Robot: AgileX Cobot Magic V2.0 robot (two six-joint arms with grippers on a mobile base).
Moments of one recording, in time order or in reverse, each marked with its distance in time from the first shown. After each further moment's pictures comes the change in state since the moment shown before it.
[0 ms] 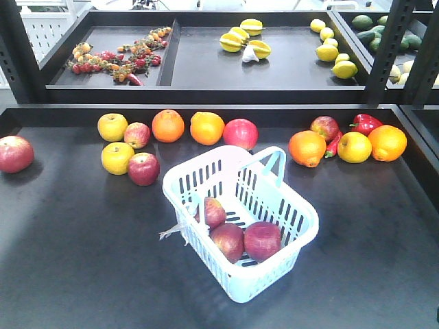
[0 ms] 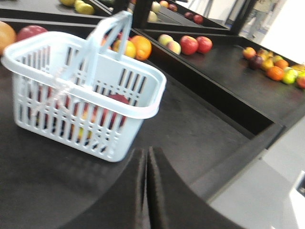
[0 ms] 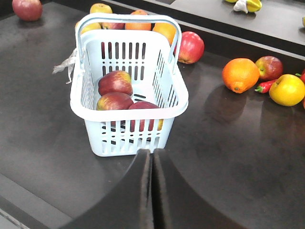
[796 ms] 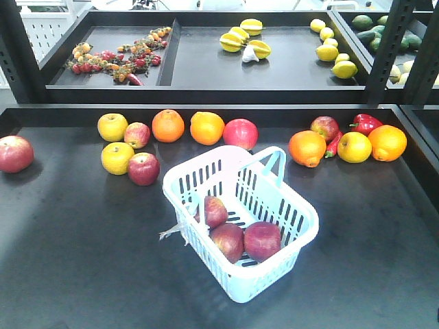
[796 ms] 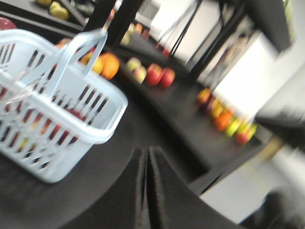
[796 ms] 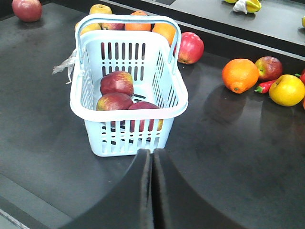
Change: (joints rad) left arm 0.000 0.000 0.000 -0.338 -0.011 -0.073; right arm 0.000 -0.001 0.000 0.000 0.000 0.000
